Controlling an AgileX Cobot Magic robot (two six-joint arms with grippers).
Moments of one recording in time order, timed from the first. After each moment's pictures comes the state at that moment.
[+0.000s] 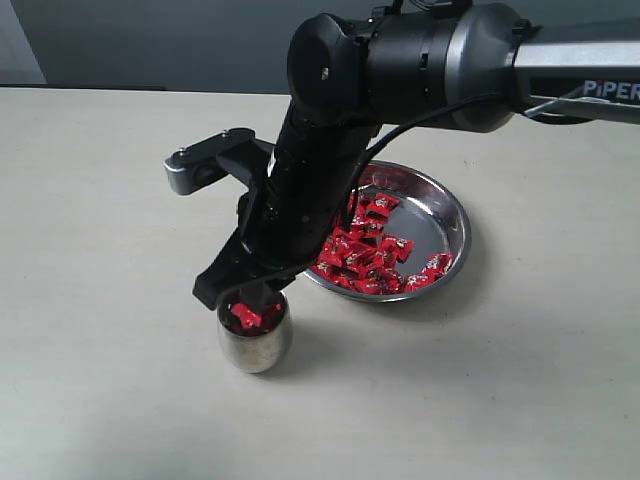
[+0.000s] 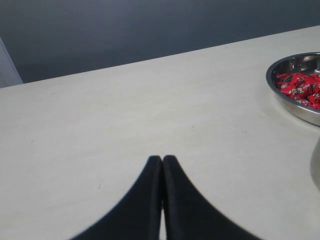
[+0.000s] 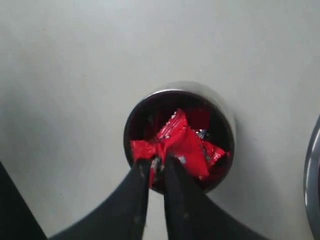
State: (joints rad) left arm -0.11 0.00 0.00 0.14 0.32 -0.05; right arm 0.80 1.94 -1.46 0.37 1.00 -0.33
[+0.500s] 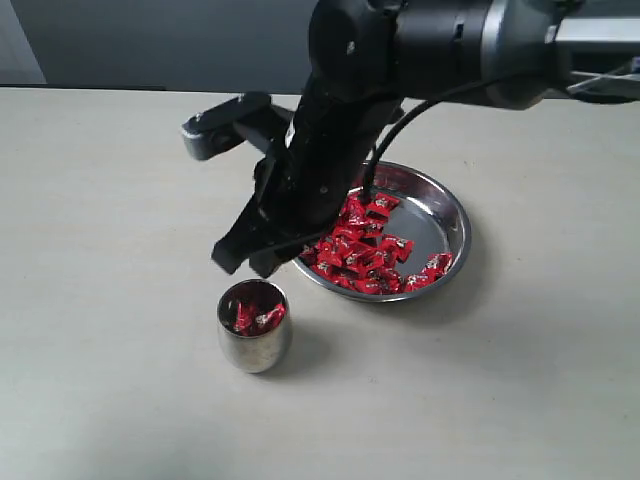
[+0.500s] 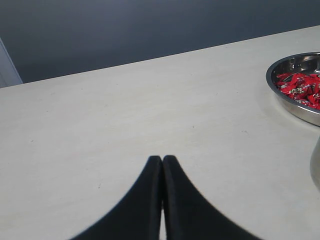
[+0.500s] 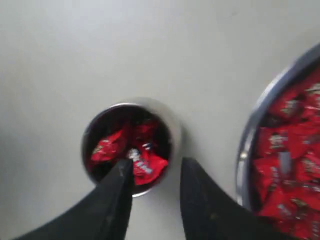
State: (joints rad) left arm -0.11 0.00 0.00 0.14 0.32 -0.05; right arm 0.76 1.88 -1.46 0.28 0.95 -0.30
